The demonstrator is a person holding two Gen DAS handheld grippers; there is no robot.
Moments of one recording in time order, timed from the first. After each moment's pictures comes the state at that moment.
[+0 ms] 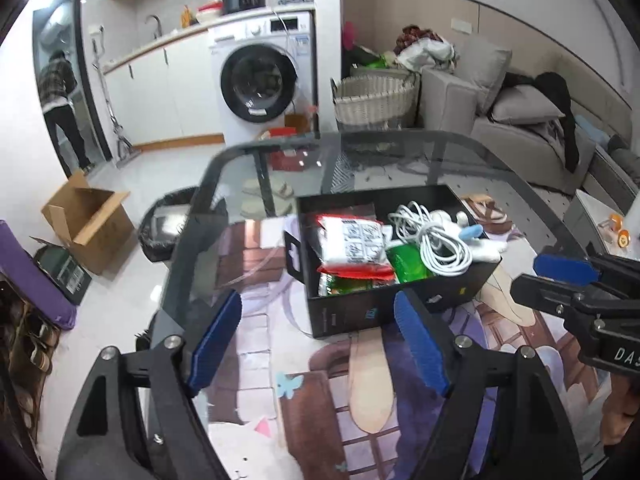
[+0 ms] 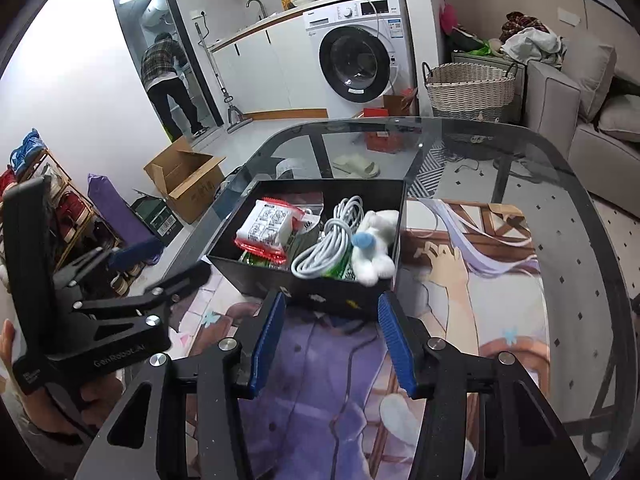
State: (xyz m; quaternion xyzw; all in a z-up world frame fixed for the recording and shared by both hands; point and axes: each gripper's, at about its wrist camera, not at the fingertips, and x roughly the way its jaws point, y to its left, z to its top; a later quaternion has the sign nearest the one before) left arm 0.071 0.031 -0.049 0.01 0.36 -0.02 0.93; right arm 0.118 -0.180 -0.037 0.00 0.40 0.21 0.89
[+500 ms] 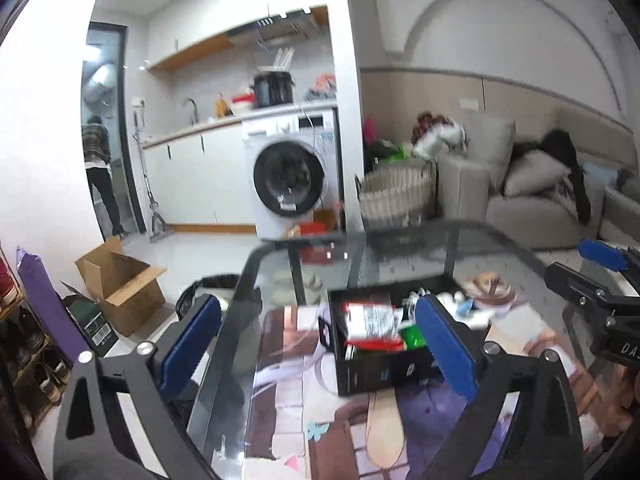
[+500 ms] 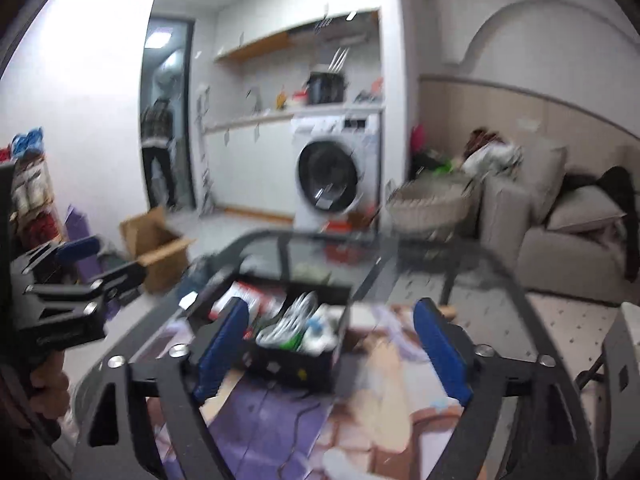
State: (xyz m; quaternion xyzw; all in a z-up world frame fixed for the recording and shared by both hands) left arm 0.012 0.030 -0.007 0.02 0.18 0.03 0.98; right arm 0.056 -0.205 -0.003 -0.04 0.17 0.15 0.97
